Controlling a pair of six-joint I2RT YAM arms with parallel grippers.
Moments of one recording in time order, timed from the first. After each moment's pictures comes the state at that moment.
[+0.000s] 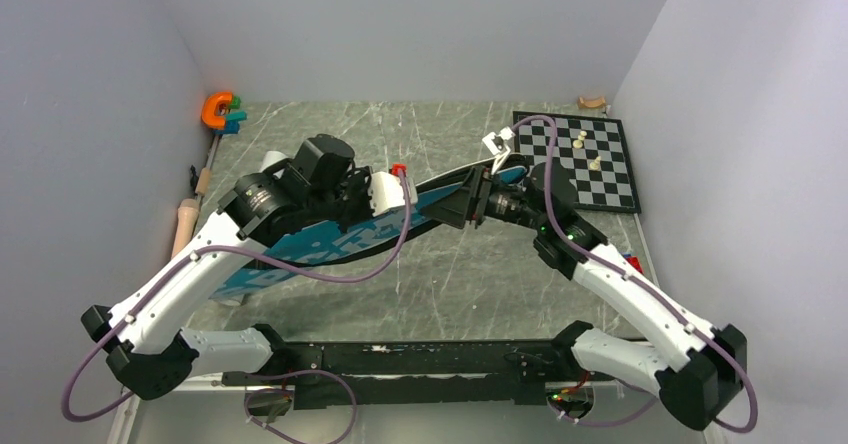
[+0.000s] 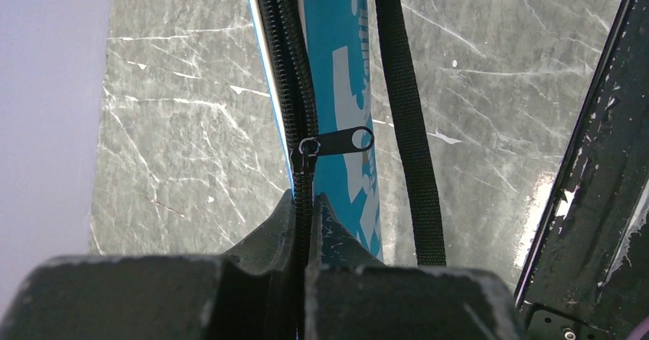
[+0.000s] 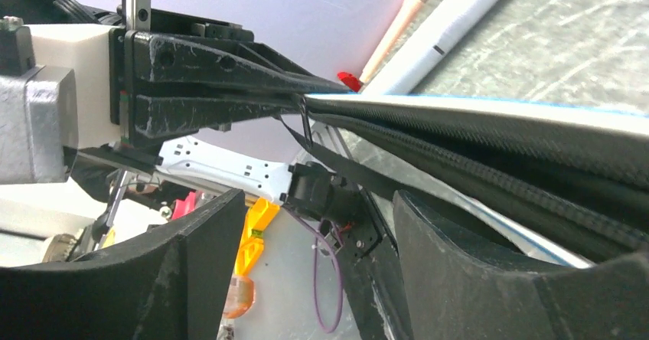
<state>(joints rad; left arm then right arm) -0.79 1.20 1.48 -0.98 0.14 0.61 0.58 0.98 0.85 0.07 -0.62 0.85</state>
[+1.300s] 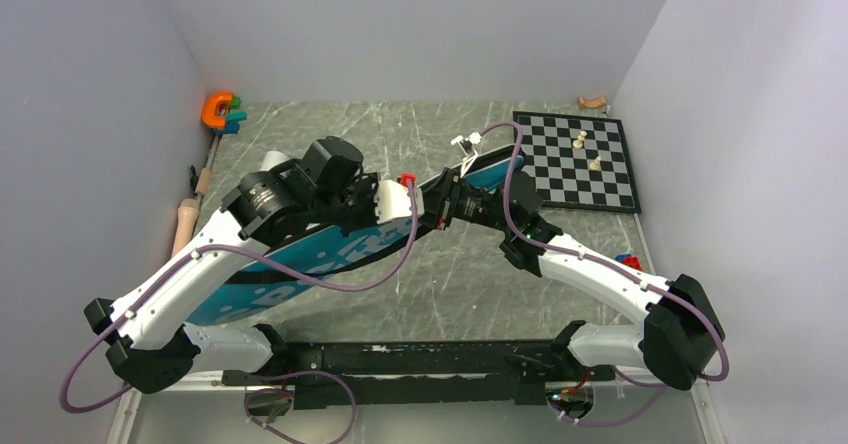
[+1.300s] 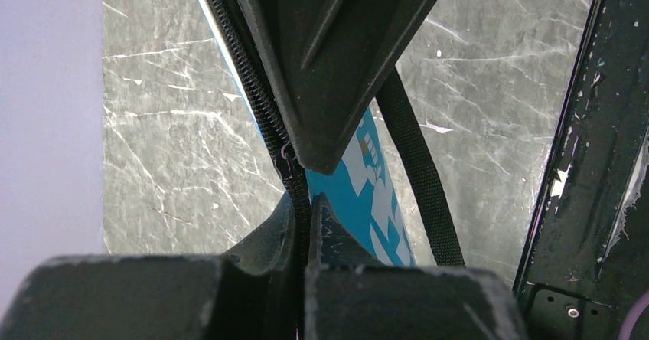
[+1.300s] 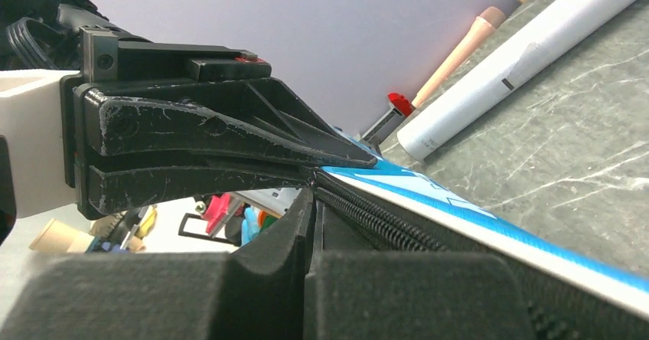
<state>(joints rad) -0.85 1.22 1.53 -1.04 0.13 0.65 0.74 1.23 0.78 0.61 -0.58 0.97</state>
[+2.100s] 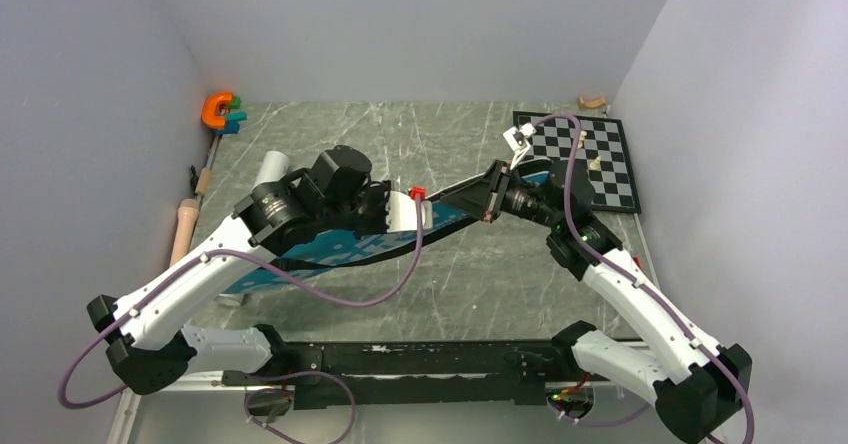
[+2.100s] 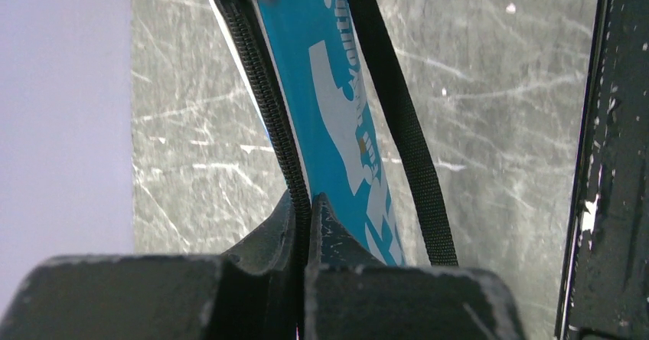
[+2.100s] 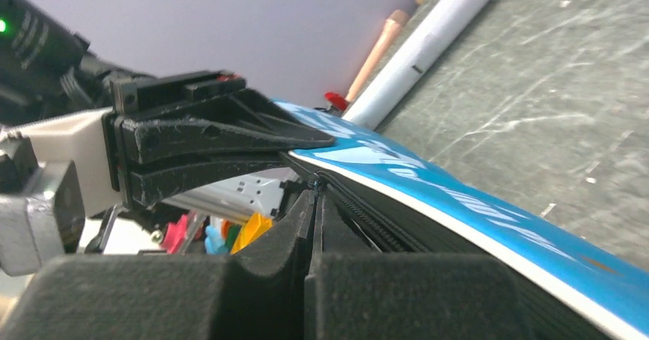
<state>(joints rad) -0.89 1.22 1.45 -0.87 0.17 0.72 0.52 0.96 0.82 0.12 -0.65 0.86</state>
